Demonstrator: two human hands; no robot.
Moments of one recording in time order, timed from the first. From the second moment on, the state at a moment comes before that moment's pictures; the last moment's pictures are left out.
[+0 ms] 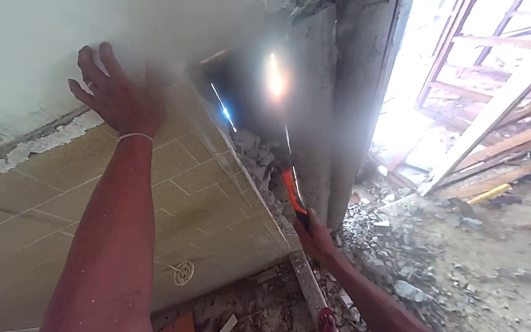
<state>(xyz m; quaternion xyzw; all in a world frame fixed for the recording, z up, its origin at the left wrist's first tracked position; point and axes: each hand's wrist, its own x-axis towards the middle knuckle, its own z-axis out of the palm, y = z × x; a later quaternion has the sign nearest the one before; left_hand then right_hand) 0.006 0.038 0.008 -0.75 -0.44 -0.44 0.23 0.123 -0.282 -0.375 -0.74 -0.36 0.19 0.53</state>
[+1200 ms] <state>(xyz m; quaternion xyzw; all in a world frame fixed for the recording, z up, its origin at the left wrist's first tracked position) 0.005 0.028 0.020 -0.77 -0.43 -0.42 0.23 0.136 -0.319 -0.105 -0.68 -0.39 0.43 0.44</state>
